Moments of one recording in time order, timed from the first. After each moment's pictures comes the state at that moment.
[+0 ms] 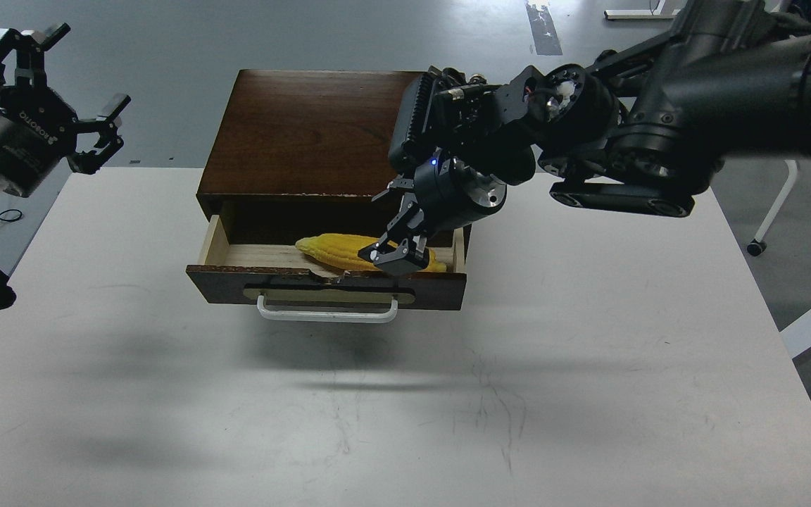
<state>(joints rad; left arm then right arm) -0.76 0.85 -0.49 -0.99 -0.03 -0.49 -0.49 2.05 0.00 -0.89 1.20 -1.02 -0.06 0.49</state>
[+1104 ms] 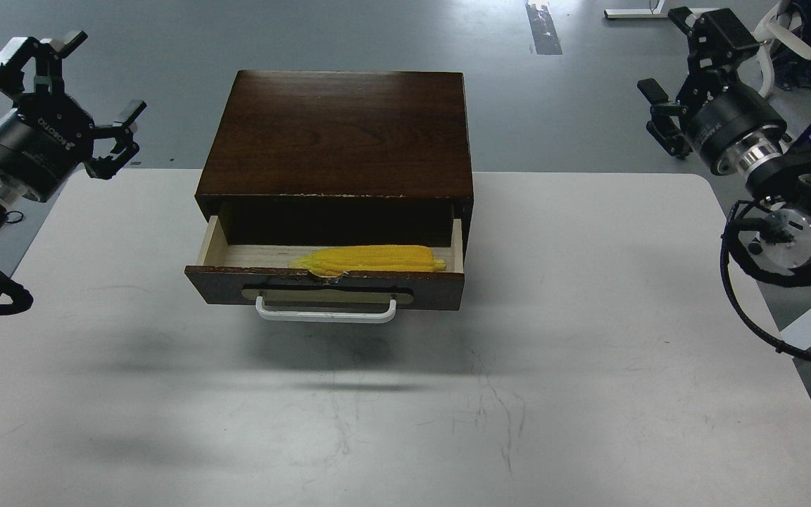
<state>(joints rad) -0.74 0.81 -0.50 -0.98 -0.03 -0.49 -0.49 0.88 -0.73 0.30 1.15 0.02 -0.07 0.49</state>
